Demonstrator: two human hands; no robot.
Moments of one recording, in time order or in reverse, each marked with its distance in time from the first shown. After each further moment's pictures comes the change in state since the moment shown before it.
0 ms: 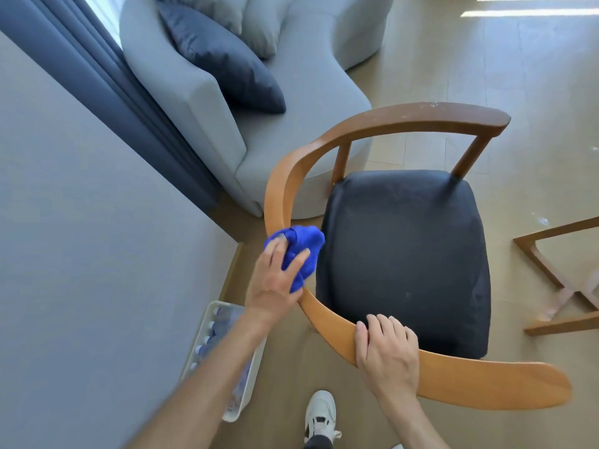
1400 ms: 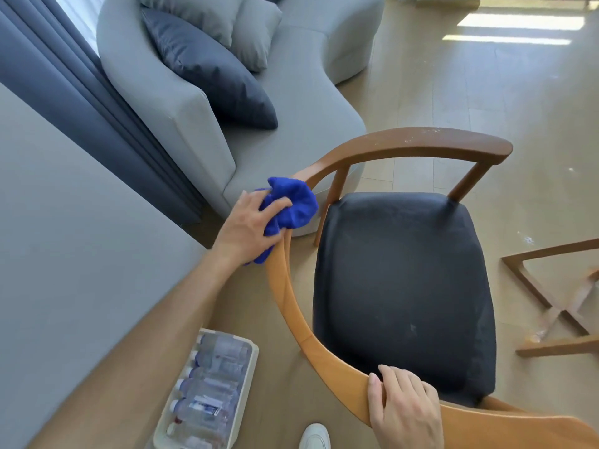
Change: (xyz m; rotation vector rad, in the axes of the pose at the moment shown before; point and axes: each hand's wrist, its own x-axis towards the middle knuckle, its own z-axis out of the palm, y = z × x) left_hand 0.142 -0.098 -0.032 -0.029 0.085 0.174; right_hand 0.004 0.003 0.016 0.074 0.191 -0.037
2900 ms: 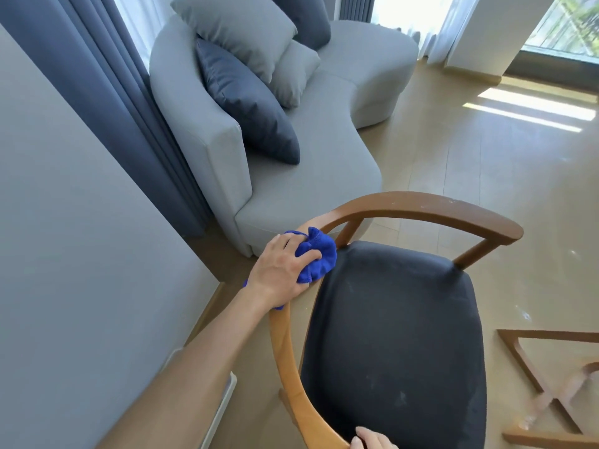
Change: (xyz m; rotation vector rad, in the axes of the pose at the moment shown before) left_hand 0.023 0.030 0.002 0.117 -0.160 -0.091; right_hand 0.051 -0.018 -0.021 0.339 -0.570 0.194
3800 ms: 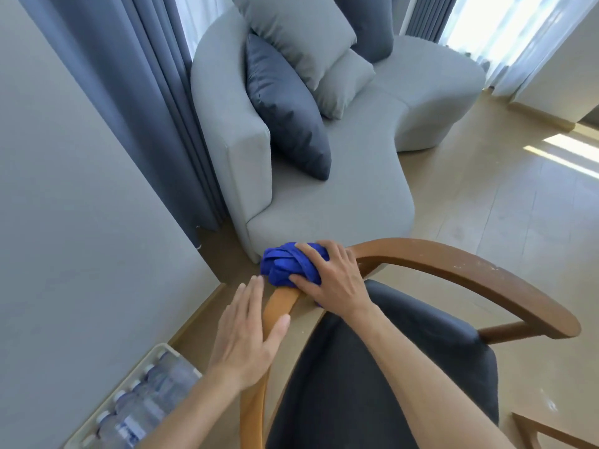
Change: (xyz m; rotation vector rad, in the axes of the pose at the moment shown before) left_hand -0.037 0.022 0.041 -0.523 0.068 -0.823; right_hand 0.309 -0.142 -0.042 -0.270 0.022 -0.908
